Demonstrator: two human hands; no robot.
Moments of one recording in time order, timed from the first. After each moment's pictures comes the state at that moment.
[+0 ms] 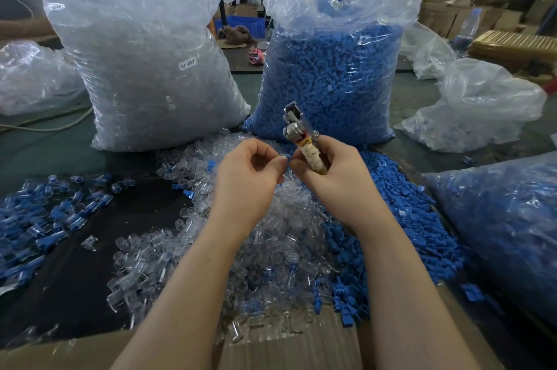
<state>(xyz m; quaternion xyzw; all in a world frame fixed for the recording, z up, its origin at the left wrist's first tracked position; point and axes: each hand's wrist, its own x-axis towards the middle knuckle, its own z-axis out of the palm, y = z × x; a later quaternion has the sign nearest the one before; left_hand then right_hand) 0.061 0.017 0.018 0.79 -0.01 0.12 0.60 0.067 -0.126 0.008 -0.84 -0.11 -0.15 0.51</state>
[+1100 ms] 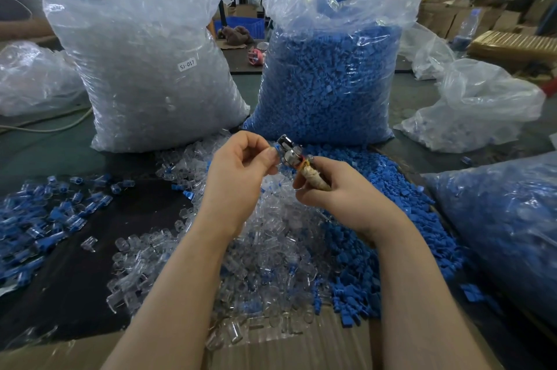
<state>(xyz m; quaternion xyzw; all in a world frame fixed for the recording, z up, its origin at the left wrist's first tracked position) 0.067 0.029 0.014 0.74 -0.10 0.13 0.65 0.061 -0.143 0.010 -0.87 -0.14 0.04 0.47</state>
